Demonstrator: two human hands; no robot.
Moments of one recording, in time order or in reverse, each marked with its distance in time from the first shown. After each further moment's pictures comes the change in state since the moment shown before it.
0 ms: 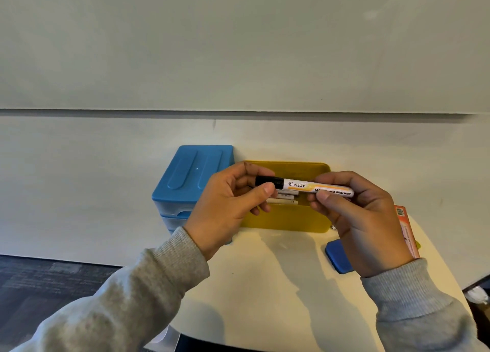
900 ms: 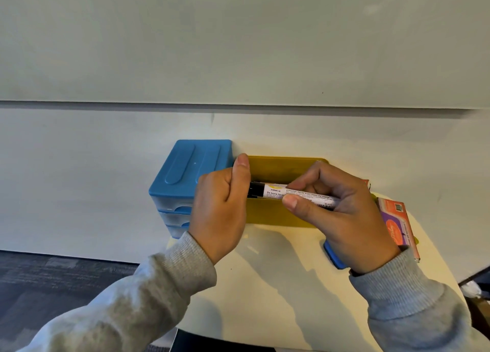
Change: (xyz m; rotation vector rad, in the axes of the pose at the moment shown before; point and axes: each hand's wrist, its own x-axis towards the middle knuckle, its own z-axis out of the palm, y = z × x) left_hand -0.008 0.000 0.016 0.349 0.355 0.227; right_hand -0.005 -0.008 0.020 -0.357 -0.321 -0.275
